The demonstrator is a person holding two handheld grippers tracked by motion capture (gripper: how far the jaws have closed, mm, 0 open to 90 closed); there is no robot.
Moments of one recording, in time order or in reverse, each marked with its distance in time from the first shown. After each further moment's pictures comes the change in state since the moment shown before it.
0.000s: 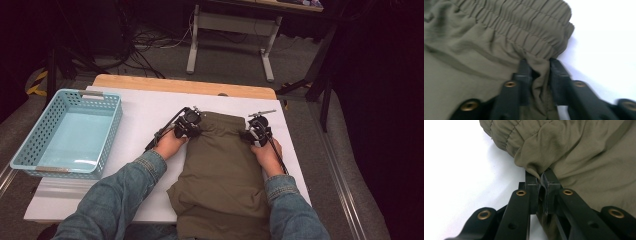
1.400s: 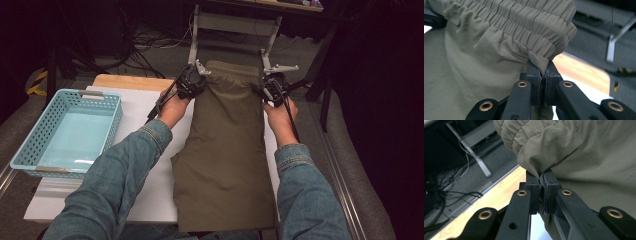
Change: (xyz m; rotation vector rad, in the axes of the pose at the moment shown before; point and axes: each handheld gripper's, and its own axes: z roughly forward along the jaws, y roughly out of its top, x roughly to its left) left arm 0.028 0.091 -0.087 -0.359 0.270 0.100; right arm -0.005 0.109 -0.102 -0.317 -0.111 -0.138
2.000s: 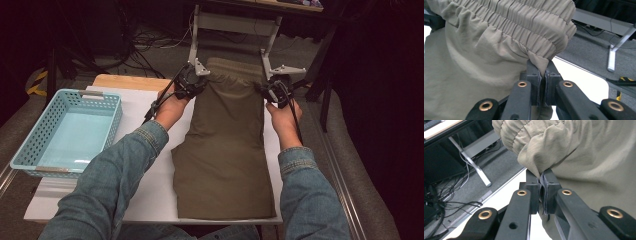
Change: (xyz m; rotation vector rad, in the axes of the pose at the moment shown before) left arm -0.007 -0.005 -0.022 -0.063 -0.032 0.026; right arm -0.002 -0.007 -0.015 -0.059 0.023 -0.005
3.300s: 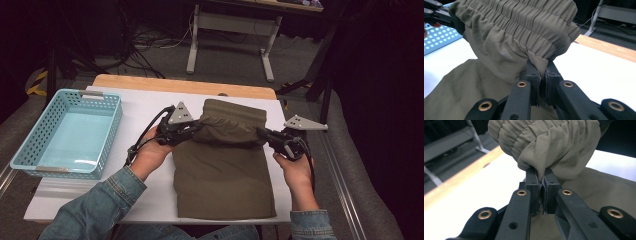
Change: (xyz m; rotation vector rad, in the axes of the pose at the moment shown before) left arm -0.066 -0.073 -0.094 -0.091 -0.283 -0.049; right arm 0.054 -0.099 -0.095 -0.072 0.211 0.048
